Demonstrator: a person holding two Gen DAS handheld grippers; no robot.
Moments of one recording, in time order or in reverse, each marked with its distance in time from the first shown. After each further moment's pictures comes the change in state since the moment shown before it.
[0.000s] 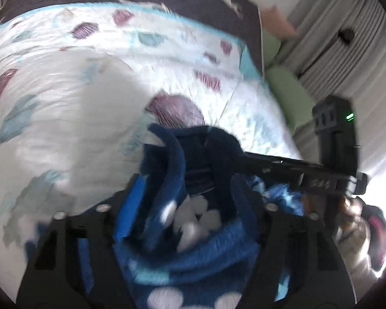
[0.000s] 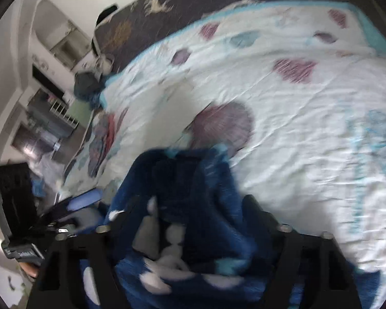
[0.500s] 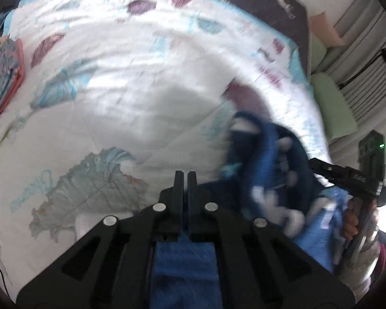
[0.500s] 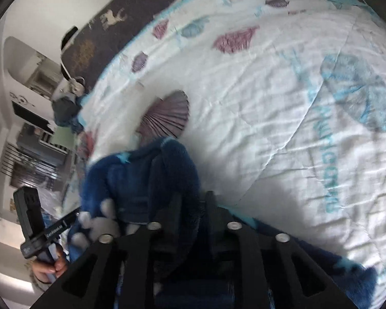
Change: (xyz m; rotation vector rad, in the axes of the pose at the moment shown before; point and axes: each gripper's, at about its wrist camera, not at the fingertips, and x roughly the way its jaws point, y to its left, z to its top) left arm -0.017 0.071 -0.013 -0.176 0.010 0.114; right arm -0.023 -0.078 -0.020 0.233 -0.030 -0.026
